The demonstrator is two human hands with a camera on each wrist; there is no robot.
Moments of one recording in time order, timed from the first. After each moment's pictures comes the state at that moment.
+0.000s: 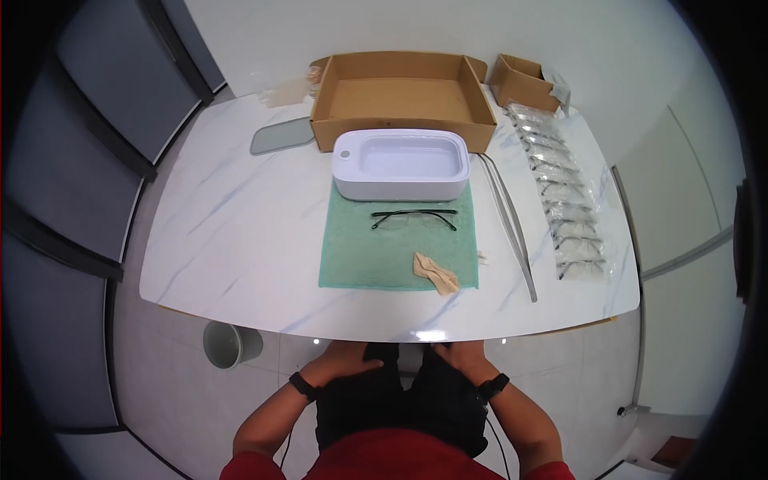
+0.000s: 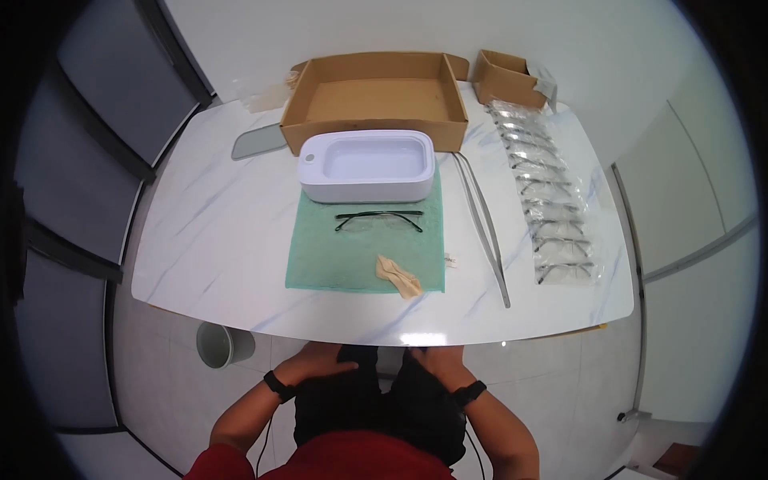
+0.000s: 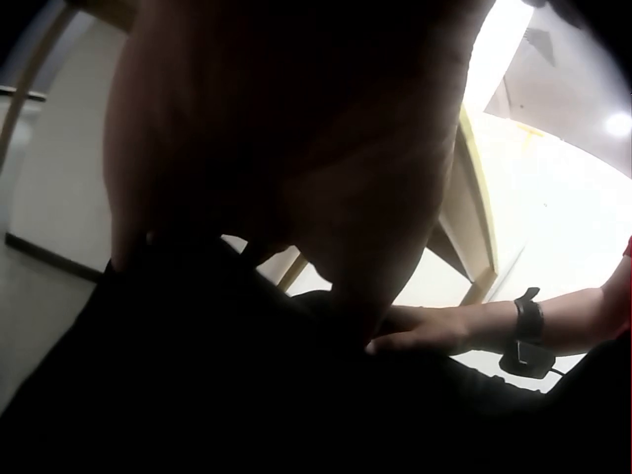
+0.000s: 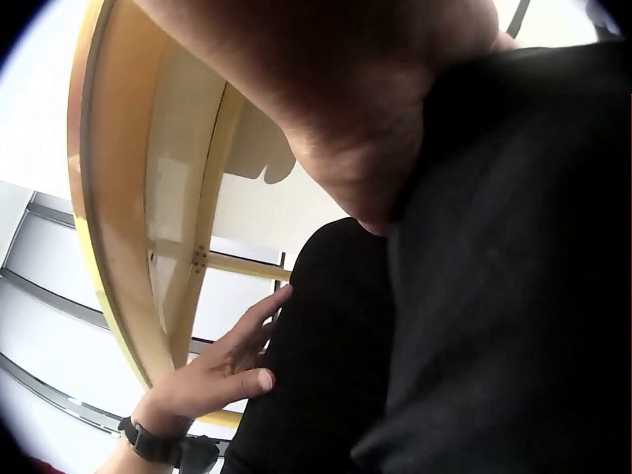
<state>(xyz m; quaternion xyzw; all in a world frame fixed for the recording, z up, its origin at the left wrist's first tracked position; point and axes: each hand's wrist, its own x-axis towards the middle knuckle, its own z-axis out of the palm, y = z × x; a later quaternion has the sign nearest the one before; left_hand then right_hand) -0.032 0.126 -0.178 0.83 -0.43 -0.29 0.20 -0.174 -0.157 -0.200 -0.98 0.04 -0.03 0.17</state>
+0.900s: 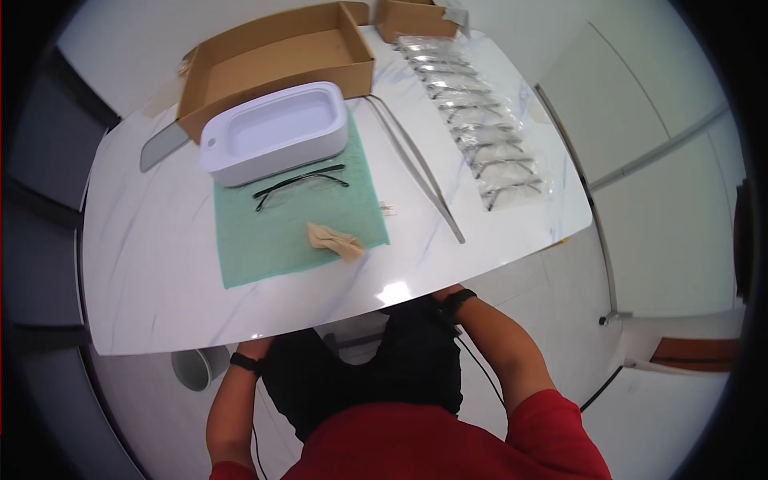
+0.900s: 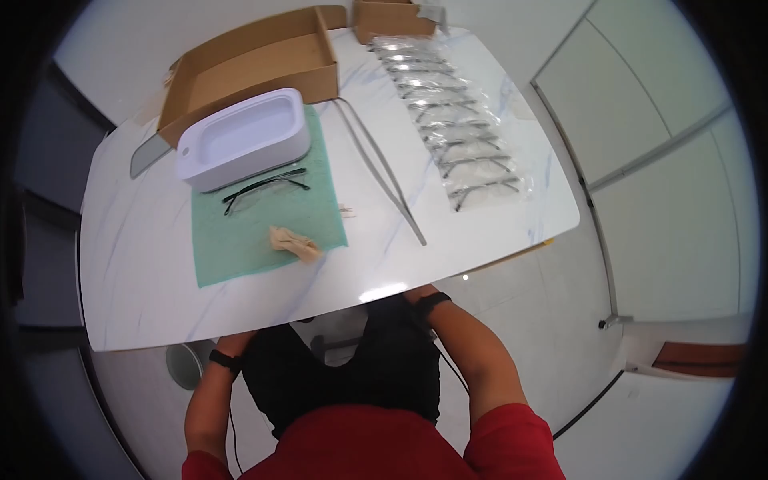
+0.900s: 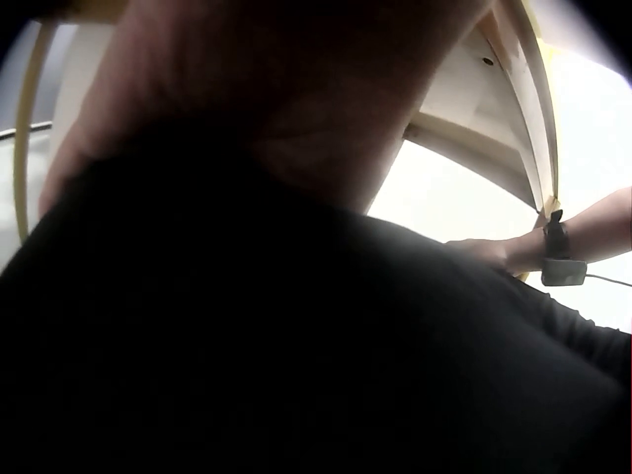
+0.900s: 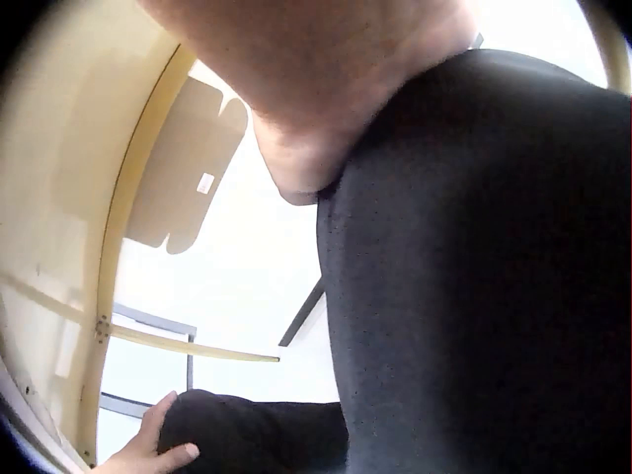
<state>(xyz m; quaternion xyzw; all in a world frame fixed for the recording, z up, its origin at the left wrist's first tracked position) 0.031 0.126 -0.222 0.90 -0.36 -0.11 0.20 -0.213 -0.260 -0.293 -0.99 0.05 -0.02 0.15</state>
